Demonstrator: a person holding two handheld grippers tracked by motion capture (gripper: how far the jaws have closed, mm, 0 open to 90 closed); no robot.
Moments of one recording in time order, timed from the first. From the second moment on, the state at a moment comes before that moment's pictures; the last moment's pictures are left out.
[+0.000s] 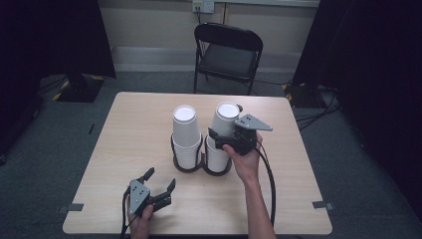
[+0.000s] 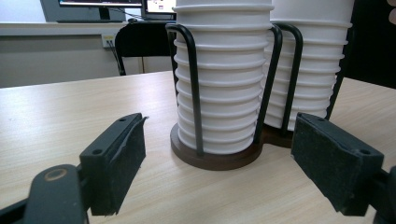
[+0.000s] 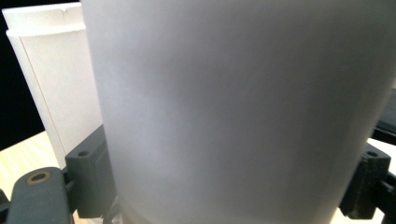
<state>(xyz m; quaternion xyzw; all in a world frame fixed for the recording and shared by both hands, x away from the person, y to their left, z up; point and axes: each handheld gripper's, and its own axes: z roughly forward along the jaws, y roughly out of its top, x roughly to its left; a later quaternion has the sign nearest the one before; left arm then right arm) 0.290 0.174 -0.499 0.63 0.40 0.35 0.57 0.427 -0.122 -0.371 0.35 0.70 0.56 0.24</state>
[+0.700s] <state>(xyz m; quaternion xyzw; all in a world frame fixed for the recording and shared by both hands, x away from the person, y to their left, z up) 0.290 0.175 -0.499 0.63 0.40 0.35 0.56 0.424 -0.127 -0.350 0.35 0.69 0.58 0.26</state>
